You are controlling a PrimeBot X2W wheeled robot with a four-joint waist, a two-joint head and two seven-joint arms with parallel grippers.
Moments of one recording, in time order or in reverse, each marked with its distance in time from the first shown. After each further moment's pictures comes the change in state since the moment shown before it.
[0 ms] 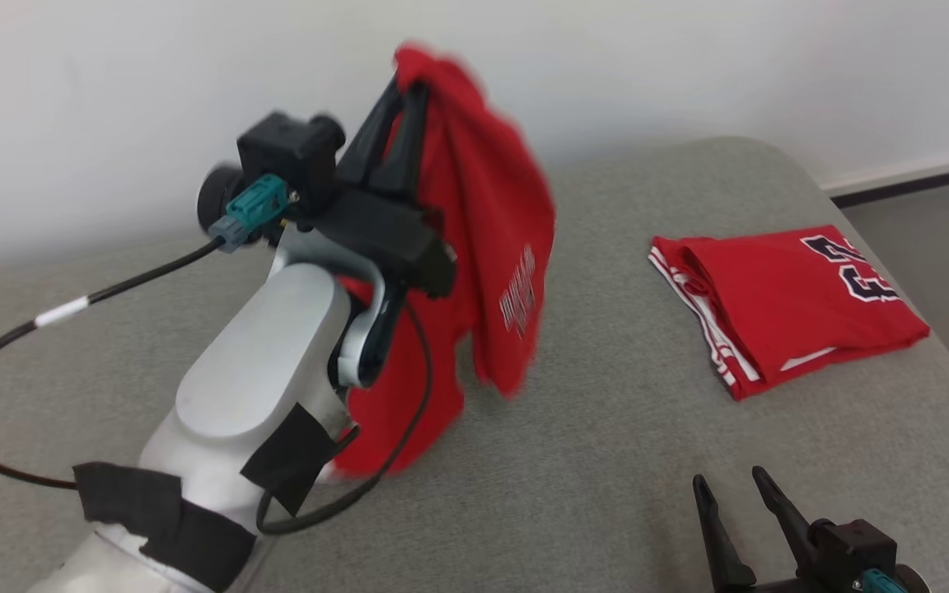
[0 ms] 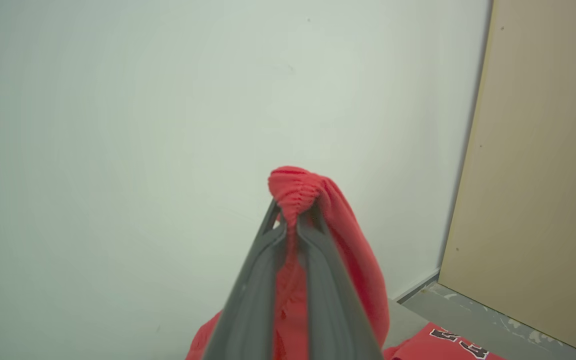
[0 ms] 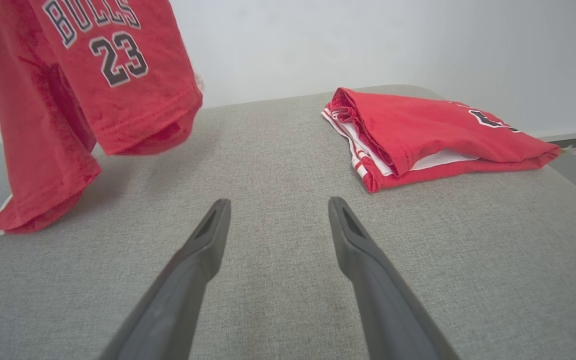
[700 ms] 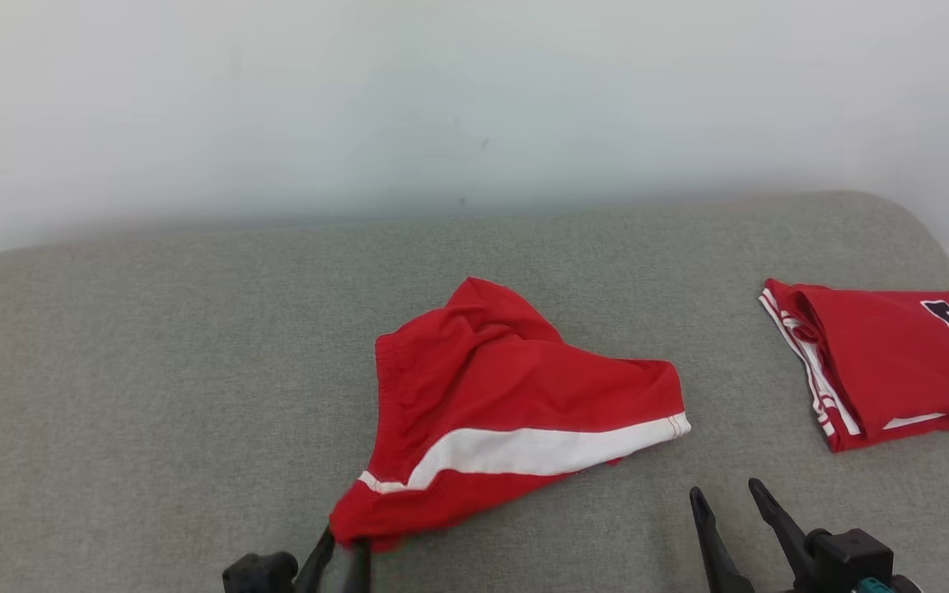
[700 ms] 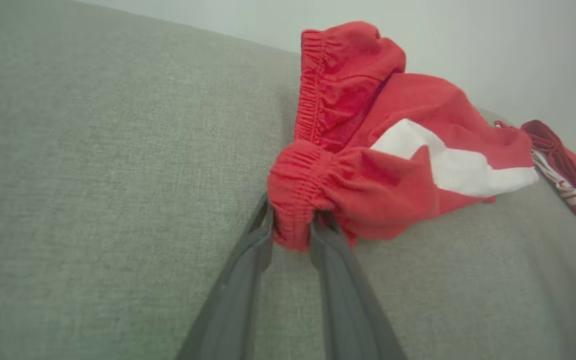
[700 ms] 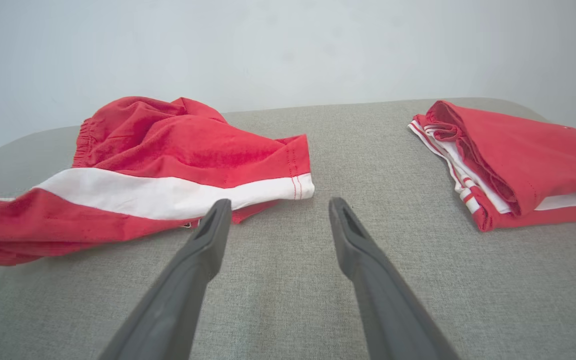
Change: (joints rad) left arm 0.798 0.039 0.137 -0.122 0.037 0.047 0.000; right arm 0.025 0.004 0.001 -0.007 0.001 0.000 0.012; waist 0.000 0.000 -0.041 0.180
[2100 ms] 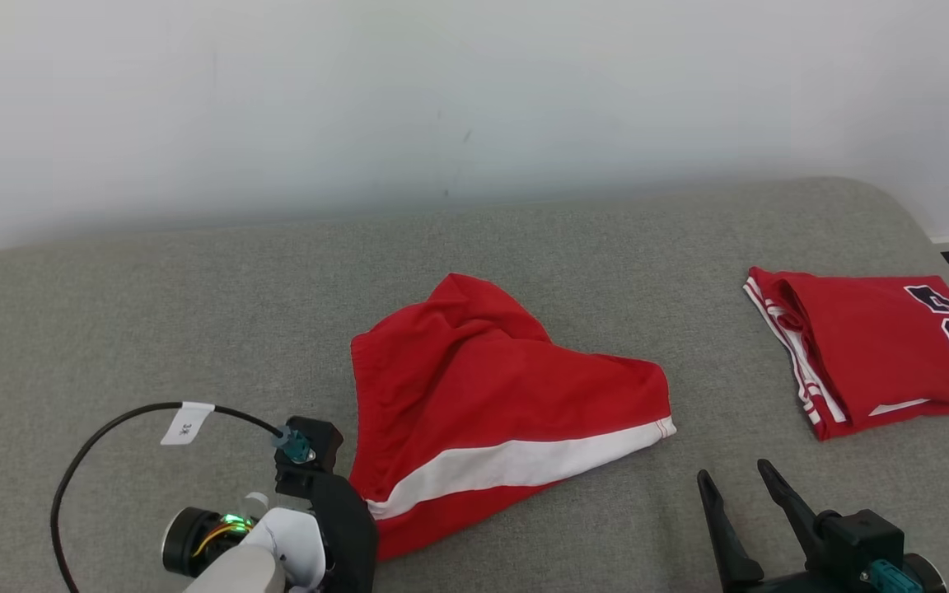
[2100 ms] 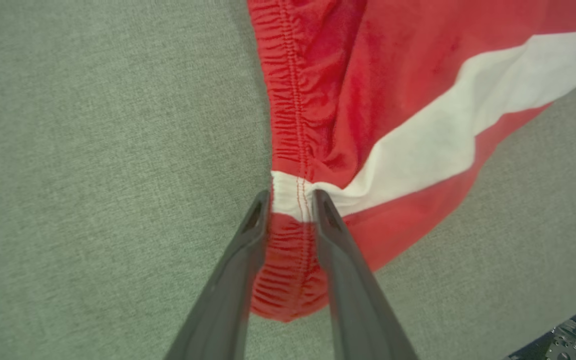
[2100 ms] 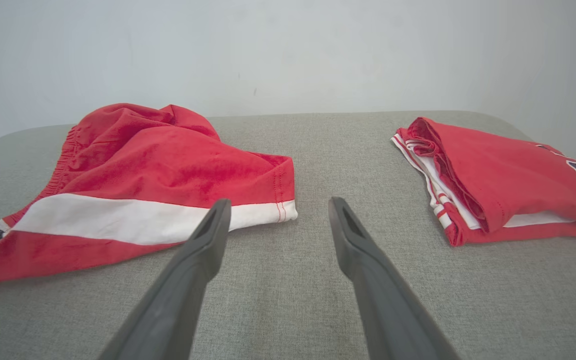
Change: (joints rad) left arm -0.274 0.162 -0.185 -0.077 0.017 0.038 0.788; right arm -0.007 -0.032 0.003 -0.068 -0.007 0.000 0.053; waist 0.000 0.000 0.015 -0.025
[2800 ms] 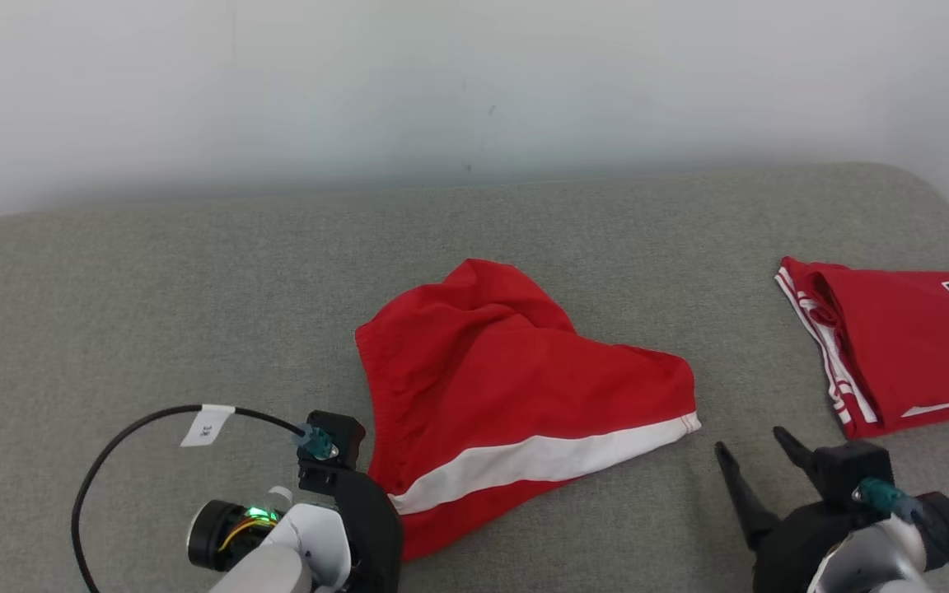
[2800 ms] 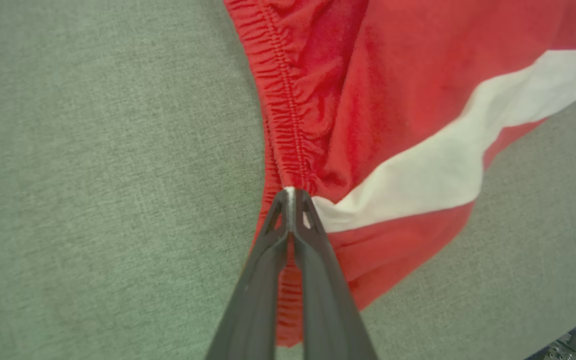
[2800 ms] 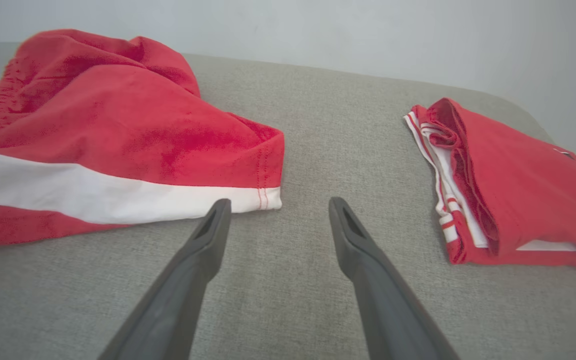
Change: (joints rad) left arm -0.018 -0.029 -0.020 -0.007 0.005 0.021 -0.032; right arm -0.121 -0.093 0.023 0.060 -0.020 0.000 0.188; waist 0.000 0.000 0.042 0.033
